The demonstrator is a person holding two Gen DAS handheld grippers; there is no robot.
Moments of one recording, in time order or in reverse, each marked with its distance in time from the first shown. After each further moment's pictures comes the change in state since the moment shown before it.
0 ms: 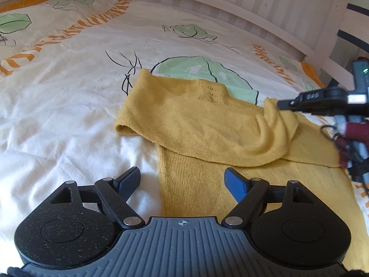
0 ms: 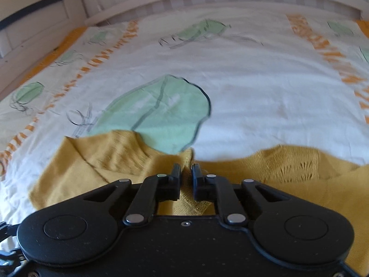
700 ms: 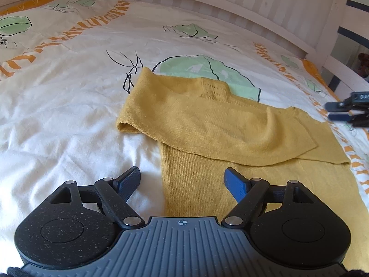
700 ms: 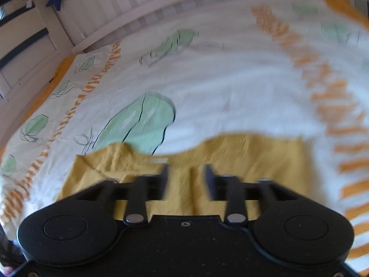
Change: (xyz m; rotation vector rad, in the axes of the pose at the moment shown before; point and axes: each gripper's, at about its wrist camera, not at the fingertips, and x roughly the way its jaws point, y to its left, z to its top) left arm 0.003 -0.001 -0.003 0.016 -0.001 0.013; right arm -0.066 -0.069 -0.011 0.213 0.019 0.045
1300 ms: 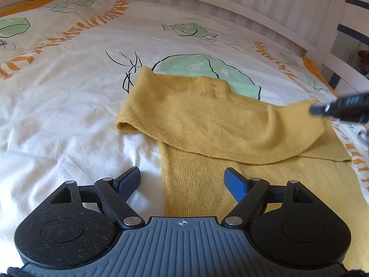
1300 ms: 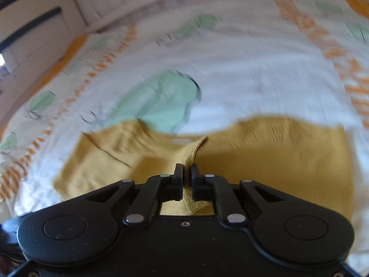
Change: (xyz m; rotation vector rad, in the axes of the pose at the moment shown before) left arm 0.002 0.000 0.000 0.011 0.002 0.003; right arm 0.018 0.038 -0.013 -0.124 -0.003 0.025
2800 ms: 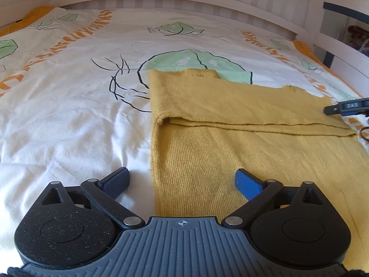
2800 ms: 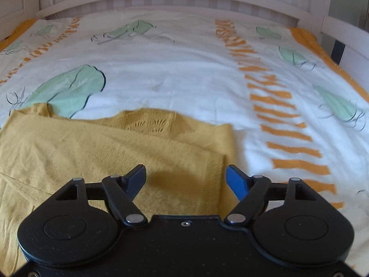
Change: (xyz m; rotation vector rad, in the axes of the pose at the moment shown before) left arm 0.010 -0.017 -0.013 0.136 -0.009 0.023; right arm -0.007 -0.058 -0.032 -0.091 -0.029 -0.434
